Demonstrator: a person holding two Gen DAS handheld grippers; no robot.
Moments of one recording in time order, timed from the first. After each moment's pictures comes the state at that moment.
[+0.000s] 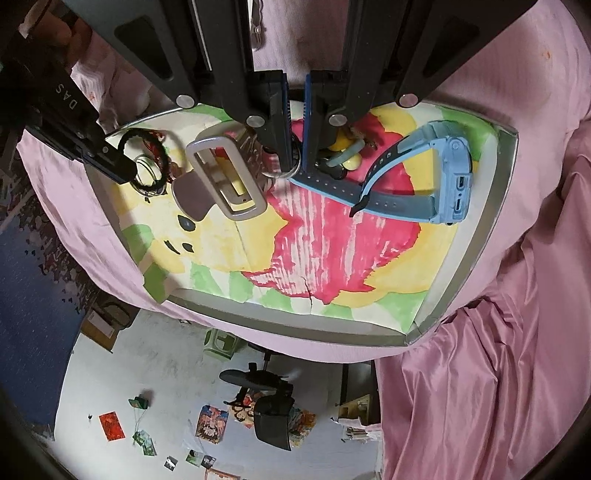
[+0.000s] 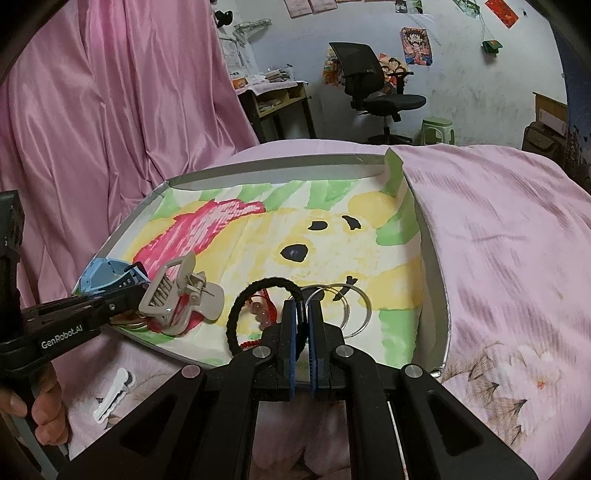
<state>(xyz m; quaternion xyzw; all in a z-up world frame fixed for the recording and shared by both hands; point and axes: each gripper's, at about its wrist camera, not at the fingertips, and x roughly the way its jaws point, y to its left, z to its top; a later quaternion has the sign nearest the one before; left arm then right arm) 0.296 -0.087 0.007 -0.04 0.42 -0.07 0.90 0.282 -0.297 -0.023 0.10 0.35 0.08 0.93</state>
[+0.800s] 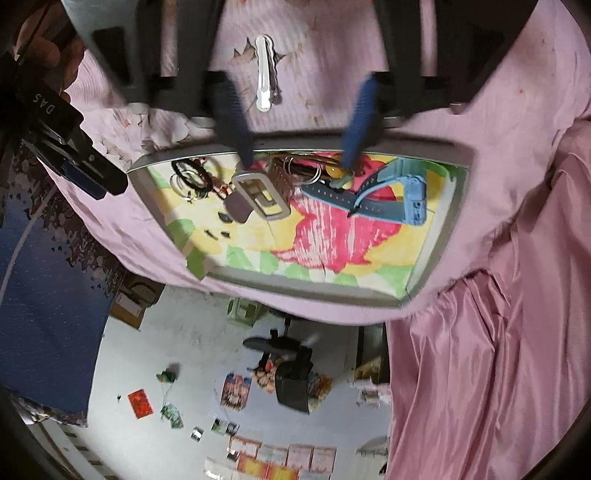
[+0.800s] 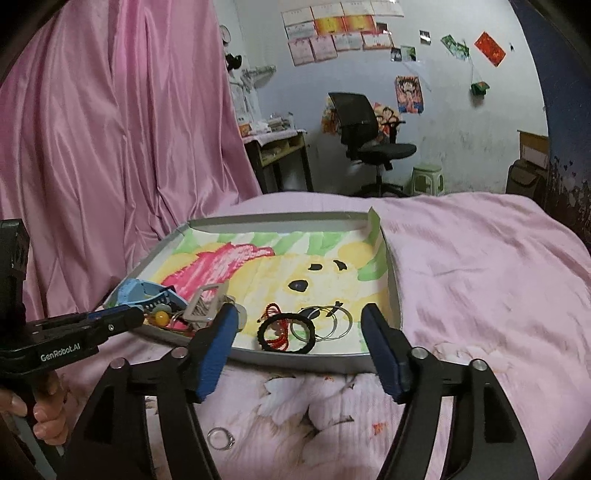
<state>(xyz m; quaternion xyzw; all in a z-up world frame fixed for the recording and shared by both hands) 0.227 -0.072 0.039 -0.04 0.33 -0.11 0.94 0.207 -0.307 0.023 0.09 0.25 0.06 0.96</state>
